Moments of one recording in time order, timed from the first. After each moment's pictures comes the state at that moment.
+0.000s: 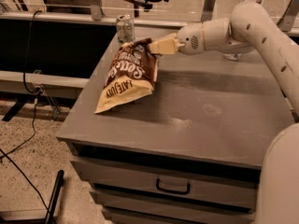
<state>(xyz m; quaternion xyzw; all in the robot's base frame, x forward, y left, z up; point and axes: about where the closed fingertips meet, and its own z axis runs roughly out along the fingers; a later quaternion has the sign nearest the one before) 0.691 -0.026 0.912 -0.43 0.67 0.43 0.42</state>
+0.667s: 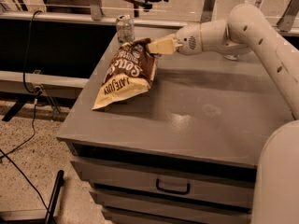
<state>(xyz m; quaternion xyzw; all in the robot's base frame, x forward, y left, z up) 0.701 -0.023 0.907 -0.42 0.68 0.43 0.42</state>
